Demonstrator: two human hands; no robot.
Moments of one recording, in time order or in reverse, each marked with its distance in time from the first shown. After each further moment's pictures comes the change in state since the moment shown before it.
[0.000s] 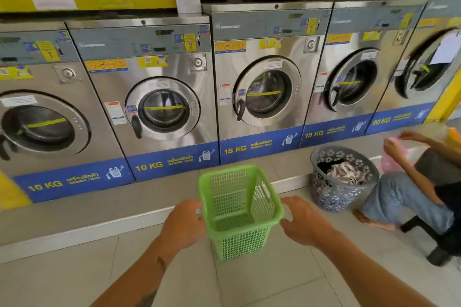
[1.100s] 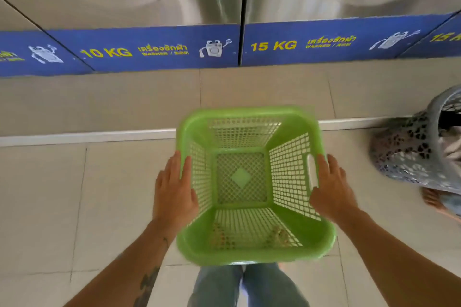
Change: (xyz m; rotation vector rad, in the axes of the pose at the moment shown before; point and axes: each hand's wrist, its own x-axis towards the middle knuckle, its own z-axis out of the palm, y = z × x) left_hand 0.414 -0.179 0.273 0.379 -0.184 -0.194; right_hand 0.512 0.159 0.205 -0.199 -0.326 0.185
